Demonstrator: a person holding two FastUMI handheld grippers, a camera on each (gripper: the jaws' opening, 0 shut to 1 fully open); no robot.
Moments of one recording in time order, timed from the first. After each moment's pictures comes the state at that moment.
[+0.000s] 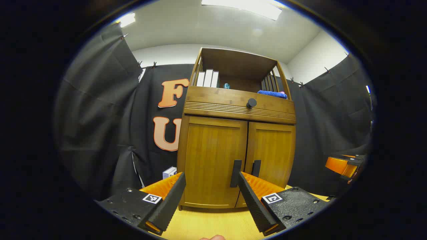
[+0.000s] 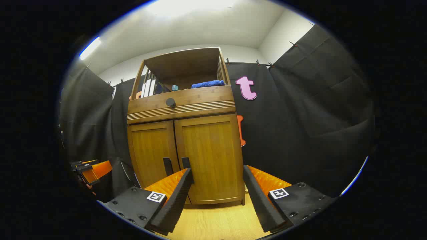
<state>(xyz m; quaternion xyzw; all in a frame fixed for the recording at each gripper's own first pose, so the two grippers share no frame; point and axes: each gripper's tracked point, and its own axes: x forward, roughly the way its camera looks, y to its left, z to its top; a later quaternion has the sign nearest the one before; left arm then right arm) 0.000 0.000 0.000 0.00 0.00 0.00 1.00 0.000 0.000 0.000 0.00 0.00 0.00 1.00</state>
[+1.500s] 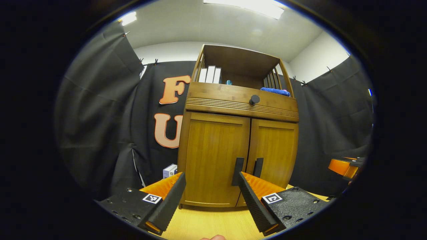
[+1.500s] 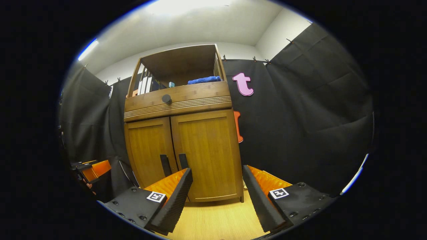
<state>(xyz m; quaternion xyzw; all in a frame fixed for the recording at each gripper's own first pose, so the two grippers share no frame) 0.008 0.003 -0.008 0.00 0.01 0.01 1.00 0.007 -0.008 -0.011 0.01 0.01 -0.01 1.00</state>
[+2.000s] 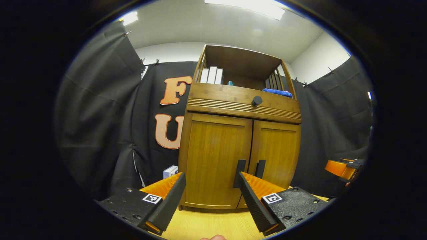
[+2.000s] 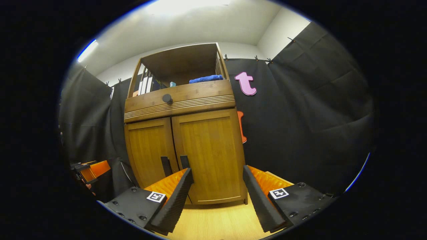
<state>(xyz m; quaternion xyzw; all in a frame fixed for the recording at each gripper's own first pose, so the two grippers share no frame) 0.016 0.008 -0.008 0.00 0.01 0.01 1.00 0.040 0.008 -0.017 0.02 0.02 0.01 1.00</state>
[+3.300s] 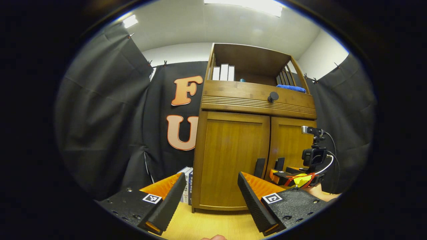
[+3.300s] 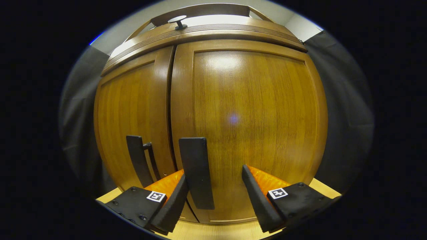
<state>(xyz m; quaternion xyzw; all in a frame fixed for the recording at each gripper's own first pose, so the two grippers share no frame) 0.035 0.052 -0.024 0.01 0.01 0.06 1.00 0.295 0.104 -0.144 -0.04 0.10 0.05 0.99</state>
